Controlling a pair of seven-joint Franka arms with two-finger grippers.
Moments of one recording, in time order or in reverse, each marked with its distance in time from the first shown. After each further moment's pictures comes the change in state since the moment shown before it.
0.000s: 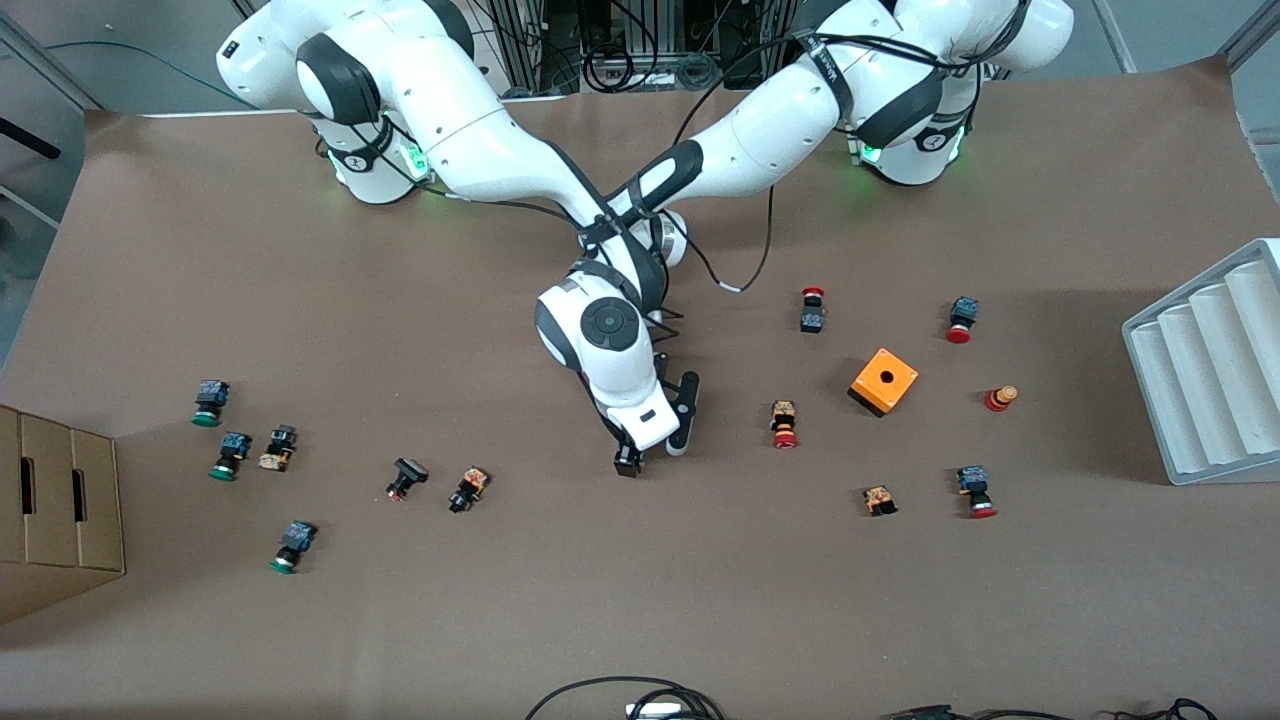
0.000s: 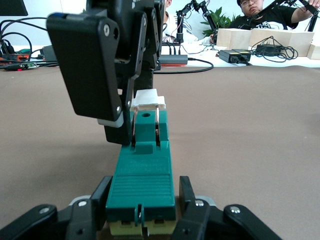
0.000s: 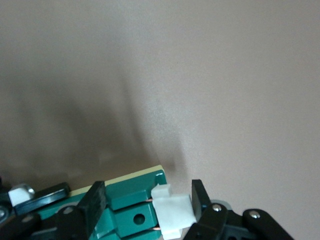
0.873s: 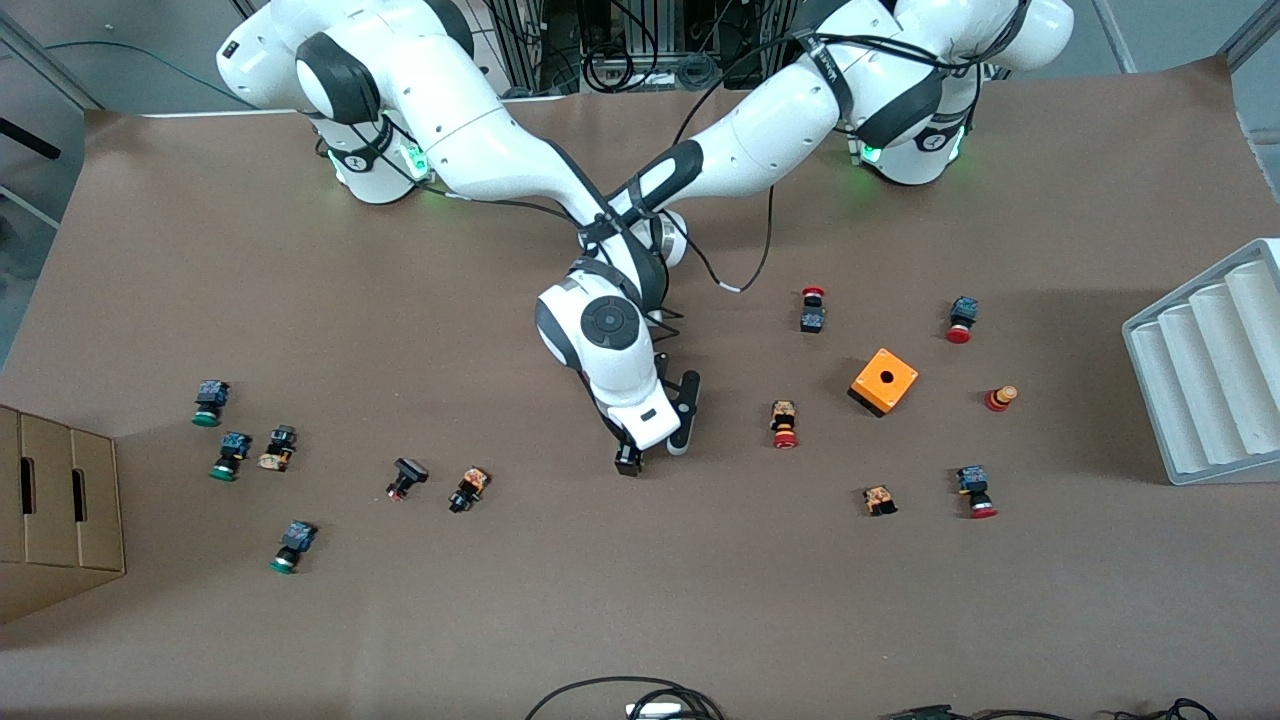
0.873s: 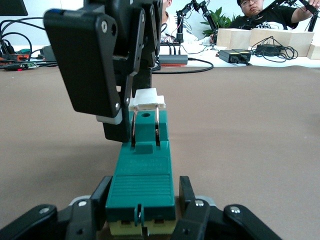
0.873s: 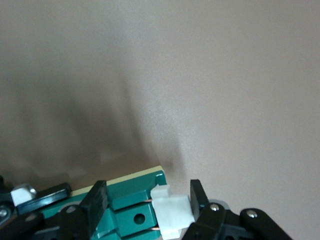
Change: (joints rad) left arm 0.000 0.000 0.000 0.000 0.000 0.000 0.000; right arm 0.001 -0.003 0.000 0.001 0.000 -0.001 -0.008
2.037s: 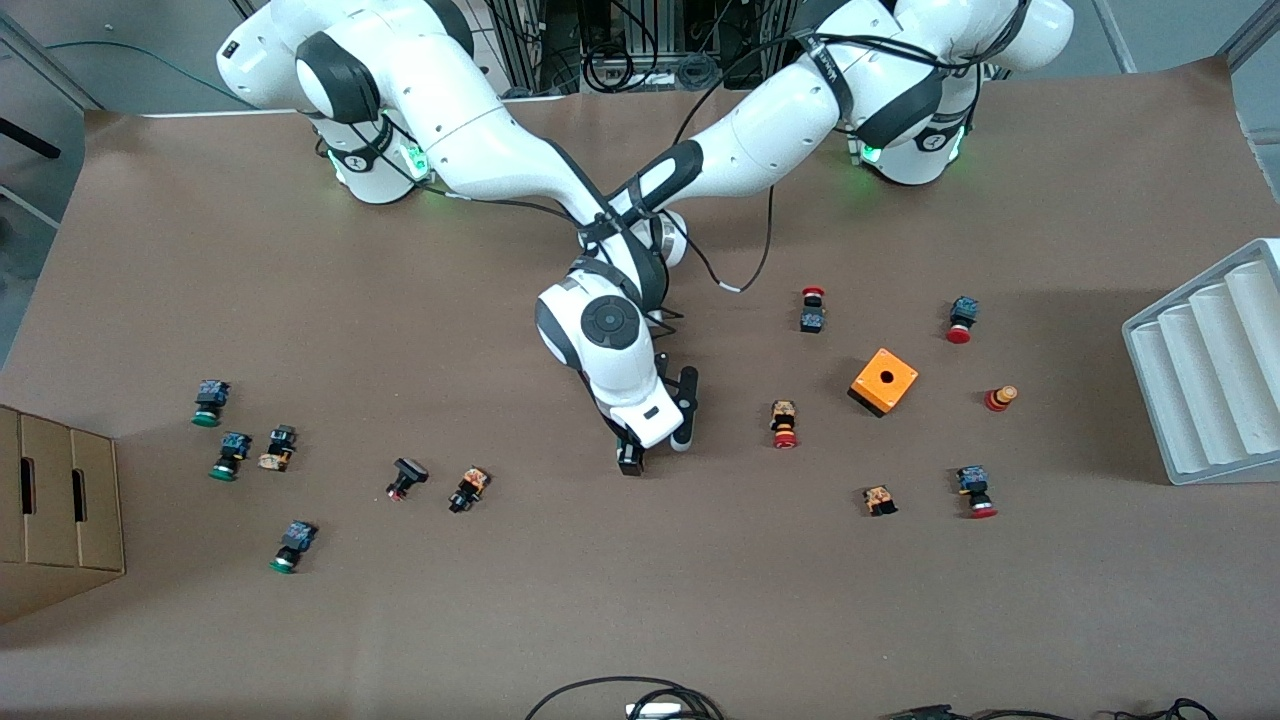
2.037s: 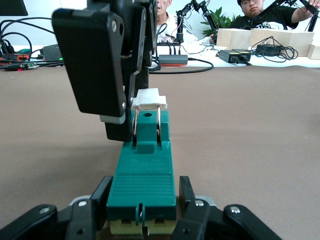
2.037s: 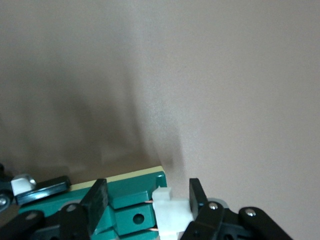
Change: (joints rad) left arm 0.000 0.000 0.000 0.000 0.000 0.000 0.000; right arm 0.001 -0.001 -0.001 -0.001 0.000 -0.002 -0.072
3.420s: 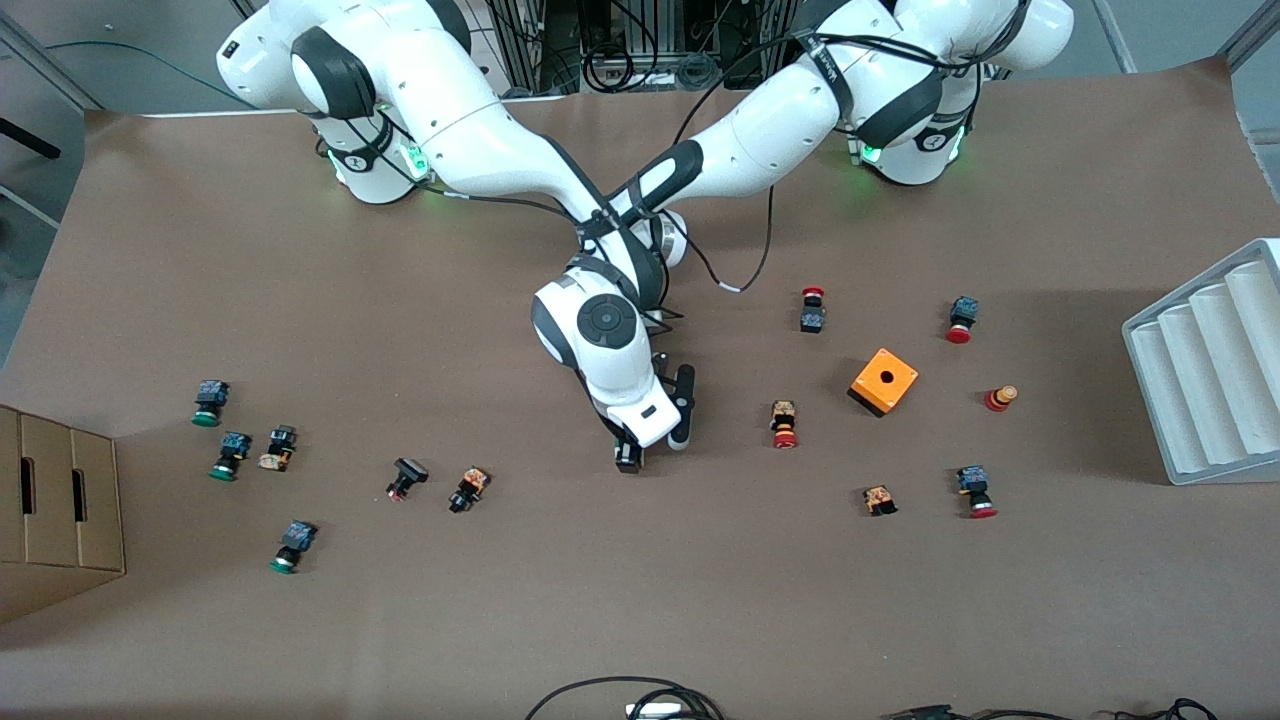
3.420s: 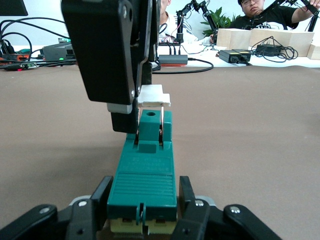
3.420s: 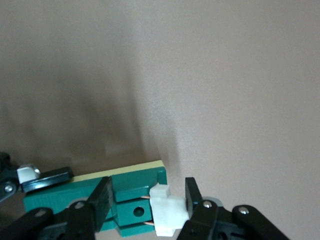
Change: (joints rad) left arm 0.000 0.000 0.000 0.000 0.000 0.000 0.000; right arm 0.000 -0.020 -0.006 -0.013 0.003 -0.017 -0.021
